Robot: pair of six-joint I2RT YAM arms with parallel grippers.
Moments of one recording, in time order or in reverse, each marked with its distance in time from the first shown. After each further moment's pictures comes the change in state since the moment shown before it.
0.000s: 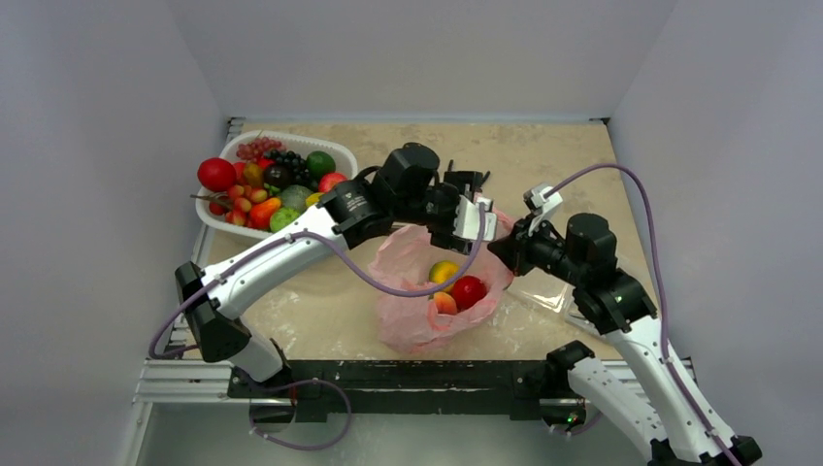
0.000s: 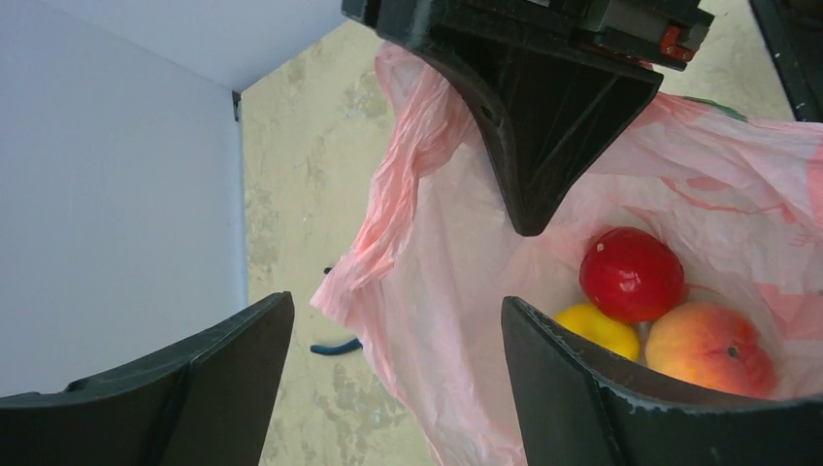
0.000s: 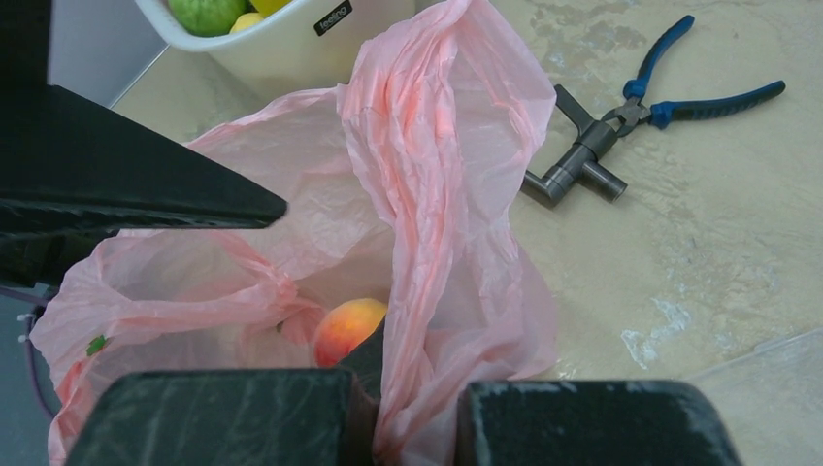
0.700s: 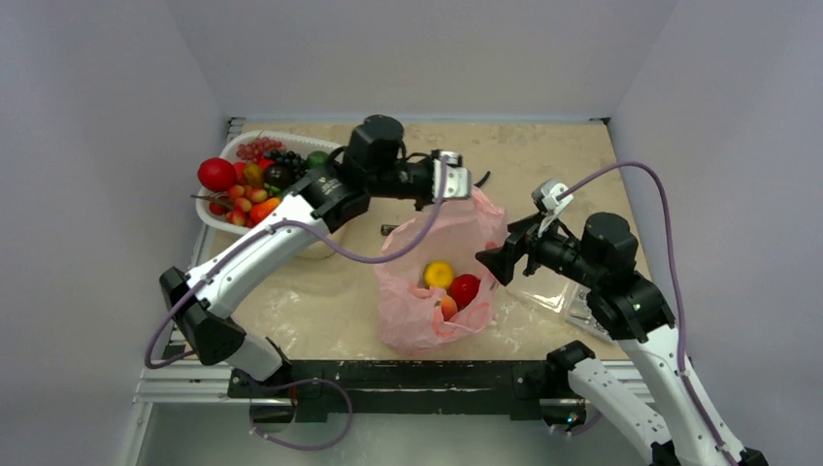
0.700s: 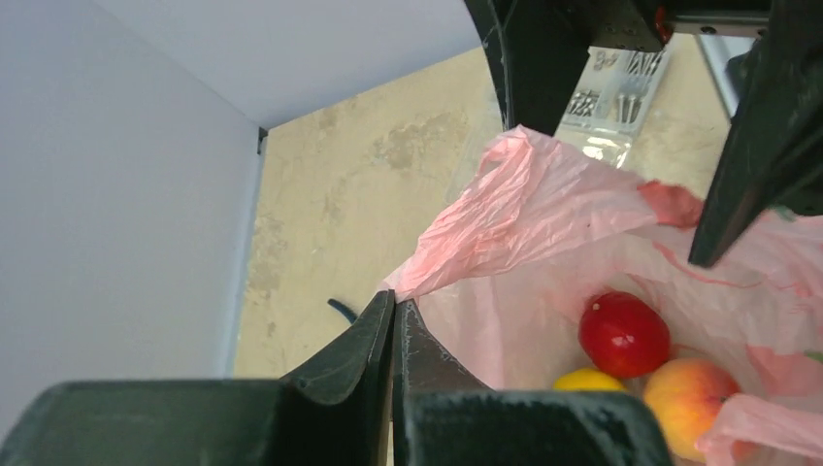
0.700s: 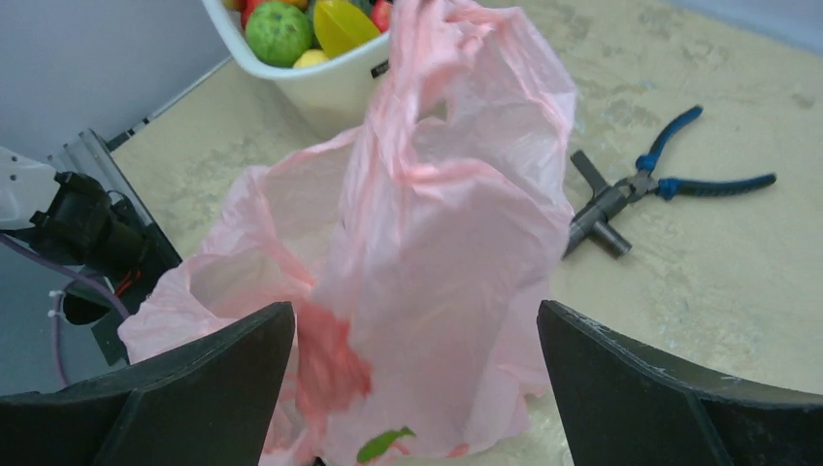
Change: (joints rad) left arm 0.092 0.002 0.006 0.133 0.127 -0.129; right arm 0.000 -0.011 0.092 -0.042 -0.078 -0.050
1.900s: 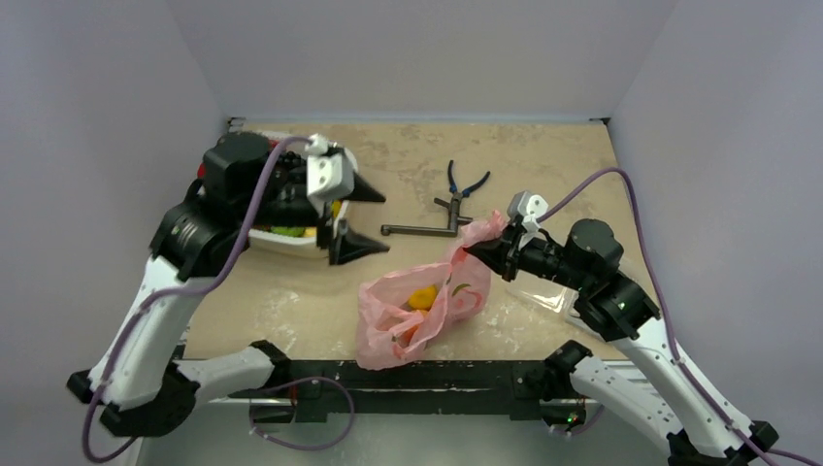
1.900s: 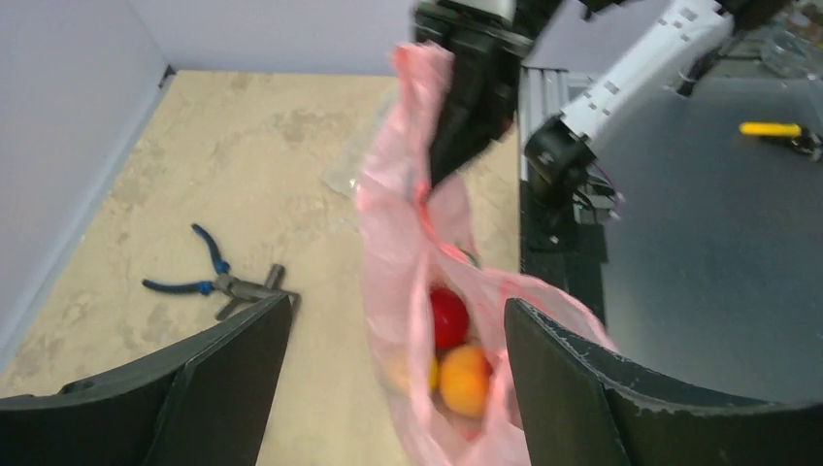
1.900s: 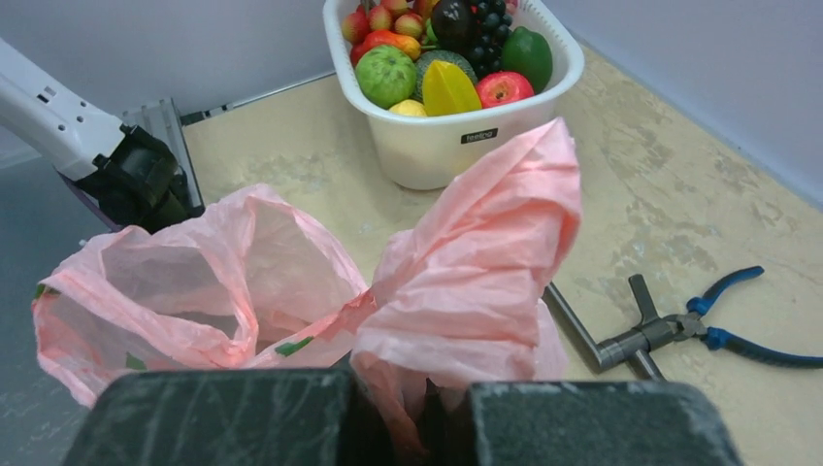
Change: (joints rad) left arm 0.284 -0.333 0.034 -0.331 0.315 -0.437; right arm 0.200 0.020 -0.055 0.240 -0.047 -0.121
